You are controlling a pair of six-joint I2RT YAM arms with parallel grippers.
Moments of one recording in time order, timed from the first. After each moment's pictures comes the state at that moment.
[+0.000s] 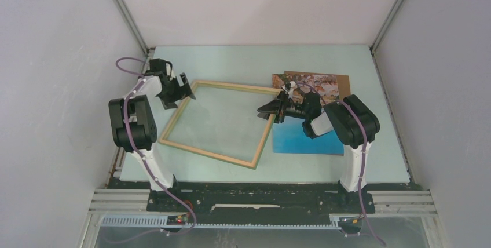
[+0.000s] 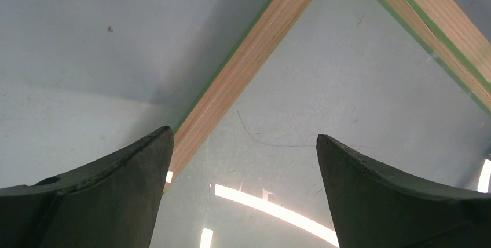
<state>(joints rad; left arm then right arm) 0.14 1.88 1.34 -0.59 0.22 -0.30 0.38 2.01 0.71 1.33 -0.96 1.64</state>
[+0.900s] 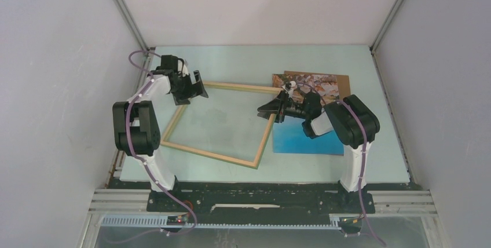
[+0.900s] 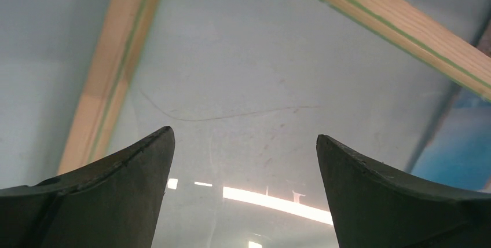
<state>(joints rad) 0.03 1.82 1.34 -0.61 0.28 -0.28 0.38 2.01 0.71 1.34 -0.96 1.66</state>
